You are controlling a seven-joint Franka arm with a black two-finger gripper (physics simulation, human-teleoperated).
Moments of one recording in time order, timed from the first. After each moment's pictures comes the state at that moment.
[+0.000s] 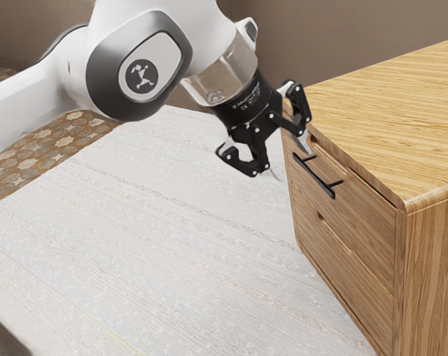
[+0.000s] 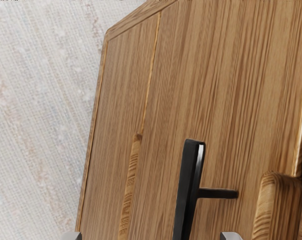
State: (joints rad) arm -0.24 0.01 0.00 -1.49 -0.14 1.91 -1.38
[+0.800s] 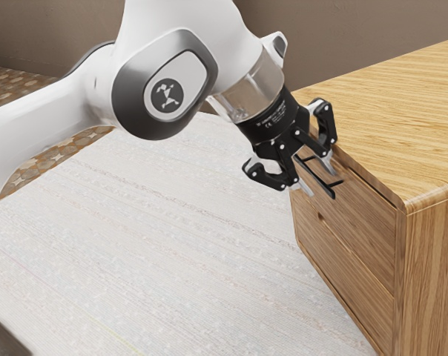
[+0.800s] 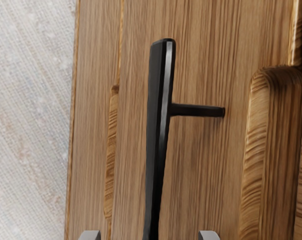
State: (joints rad) arm -0.25 0.03 -0.04 -1.51 -0.17 1.96 -1.32
